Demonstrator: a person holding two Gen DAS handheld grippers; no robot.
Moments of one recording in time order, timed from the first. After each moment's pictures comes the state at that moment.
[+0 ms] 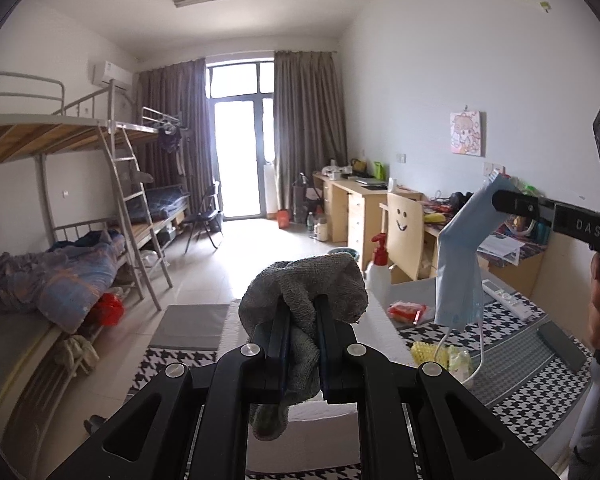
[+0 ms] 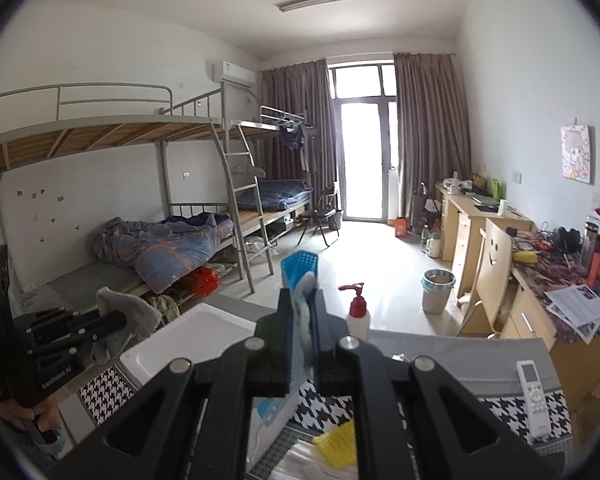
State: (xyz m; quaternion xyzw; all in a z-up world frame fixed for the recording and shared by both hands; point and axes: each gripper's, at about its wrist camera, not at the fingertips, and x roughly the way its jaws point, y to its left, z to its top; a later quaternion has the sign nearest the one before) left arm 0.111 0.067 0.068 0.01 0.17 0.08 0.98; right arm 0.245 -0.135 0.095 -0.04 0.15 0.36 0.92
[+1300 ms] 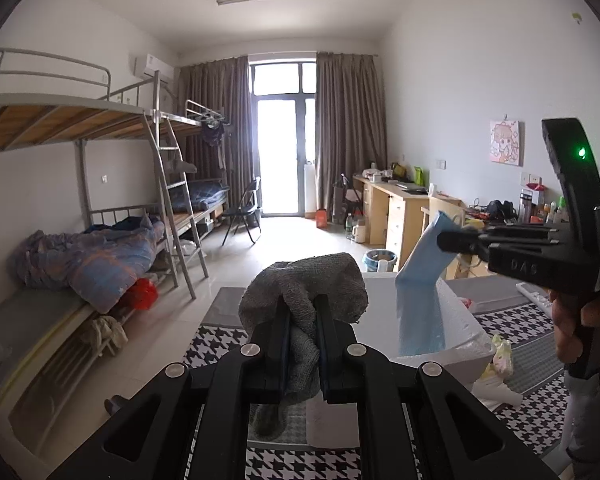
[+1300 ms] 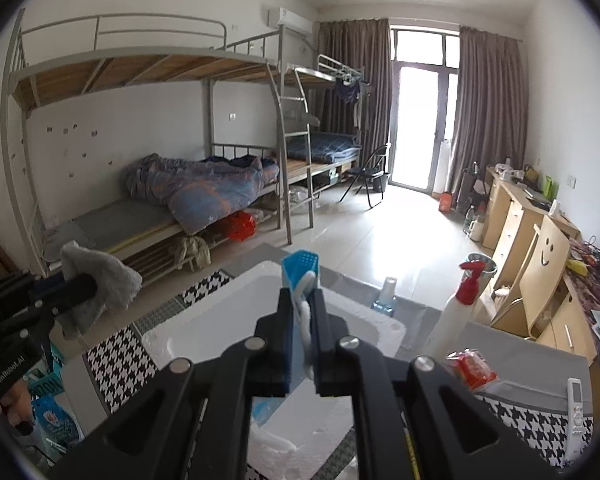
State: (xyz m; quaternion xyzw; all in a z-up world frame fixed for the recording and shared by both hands) left arm 0.078 0.112 0.056 -0.01 0.17 0.14 0.98; right arm 0.241 -0.027 0.052 -0.12 0.21 0.42 0.87
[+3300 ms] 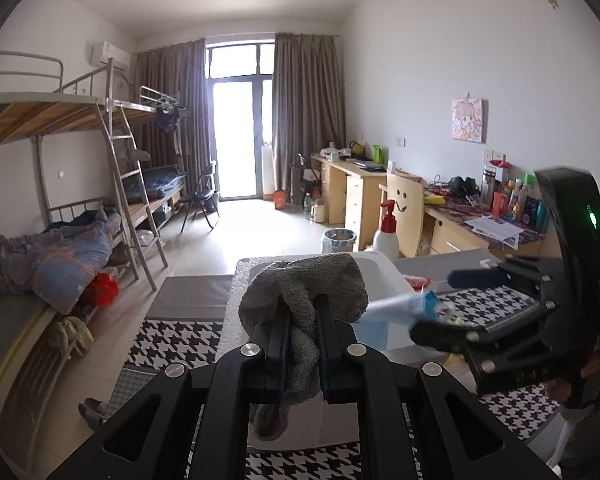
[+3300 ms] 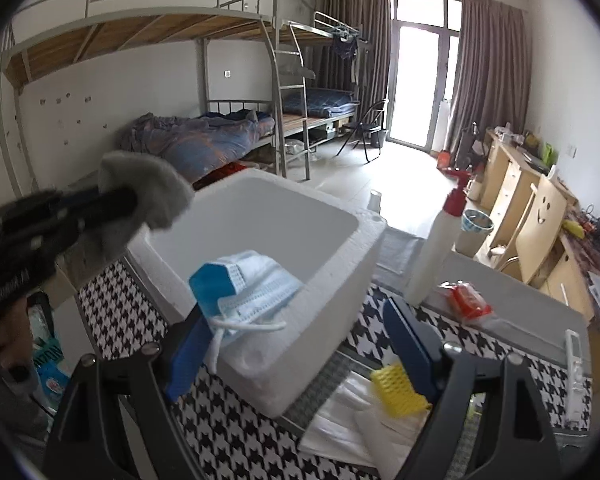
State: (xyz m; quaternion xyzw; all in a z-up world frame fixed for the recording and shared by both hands) left arm 0.107 0.102 0.045 -0.01 0.20 0.06 0.98; right arm 0.233 -0.068 0.013 -0.16 0.28 0.41 0.85
